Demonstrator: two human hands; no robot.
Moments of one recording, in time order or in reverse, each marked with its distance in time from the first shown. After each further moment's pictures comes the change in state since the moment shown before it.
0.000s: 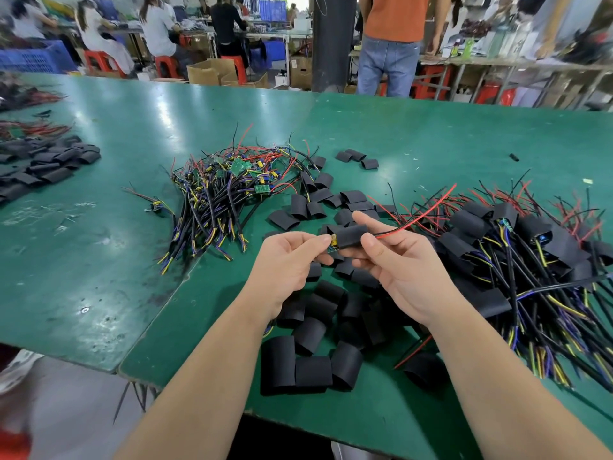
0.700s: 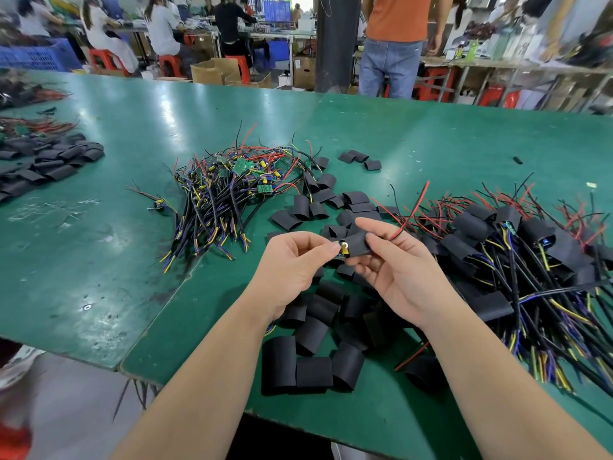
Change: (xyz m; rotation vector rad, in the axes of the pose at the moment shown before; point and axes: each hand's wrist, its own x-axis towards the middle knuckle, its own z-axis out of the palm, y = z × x) left_hand 0.002 -0.006 0.000 -0.018 -0.064 0.055; right_hand 0.003 0.004 0.000 0.169 0.052 0.119
